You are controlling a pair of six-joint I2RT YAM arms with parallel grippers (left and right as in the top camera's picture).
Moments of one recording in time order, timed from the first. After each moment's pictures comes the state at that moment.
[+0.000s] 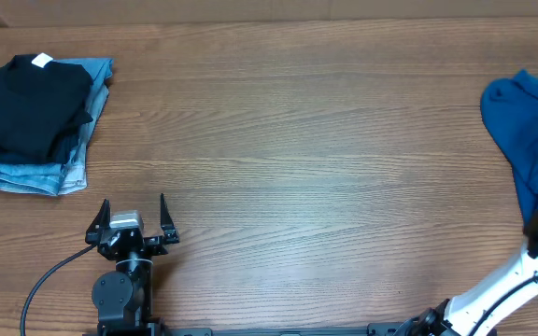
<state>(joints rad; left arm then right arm) 0.07 0.01 0.01 -0.08 -0.04 0.01 -0.63 2.17 2.01 -0.91 -0.21 0.05</state>
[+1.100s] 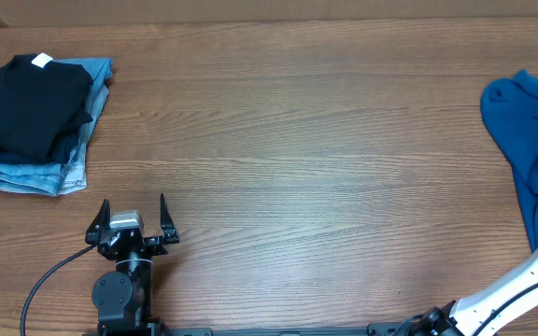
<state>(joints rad) 0.07 0.01 0.01 -0.08 -0.04 0.01 -0.82 2.26 1.86 -1.00 -0.17 0.25</state>
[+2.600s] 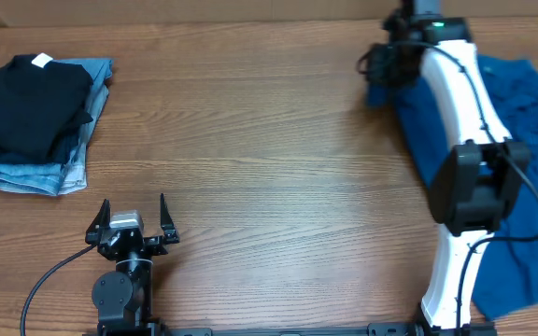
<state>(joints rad) 0.07 0.01 0.01 -0.08 -0.04 0.01 0.10 2.26 2.12 -1.02 -0.22 0.20</state>
